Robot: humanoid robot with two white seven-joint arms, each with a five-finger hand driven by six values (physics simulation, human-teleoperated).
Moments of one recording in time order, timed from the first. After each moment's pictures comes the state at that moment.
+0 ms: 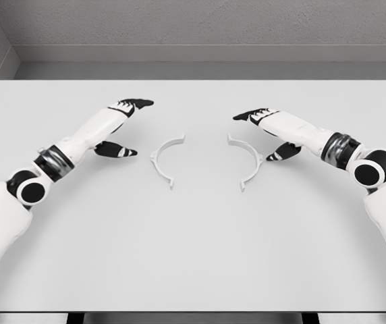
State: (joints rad) left arm -0.51 0.43 -0.52 -1.06 -0.41 -0.61 -0.03; right arm -0.50 -0.39 0.28 -1.18 0.59 -0.56 0.50
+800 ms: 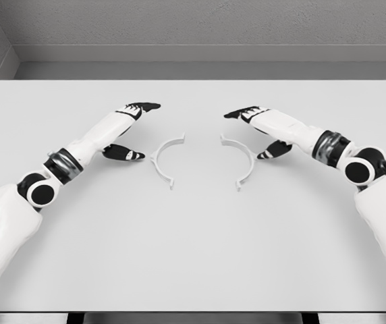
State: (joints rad) left arm -0.51 0.39 -0.53 -1.03 -0.41 -0.61 -0.03; right arm -0.51 -0.36 0.30 -1.18 0.59 -0.56 0.50
